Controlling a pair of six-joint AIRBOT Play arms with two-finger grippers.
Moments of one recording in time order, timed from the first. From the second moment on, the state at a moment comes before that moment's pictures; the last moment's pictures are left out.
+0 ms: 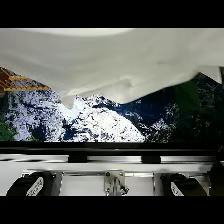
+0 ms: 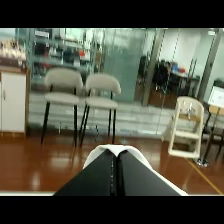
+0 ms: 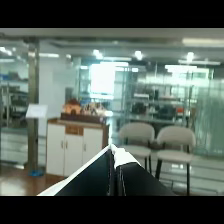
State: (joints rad) left arm 0.11 -0.77 2.05 1.24 -0.98 -1.59; right arm 0.12 -0.77 1.84 1.83 -0.61 -1.77
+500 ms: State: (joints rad) left arm 0.11 -0.75 1.79 1.40 -1.18 -1.59; right arm 0.12 -0.84 1.85 1.78 -1.00 -1.66
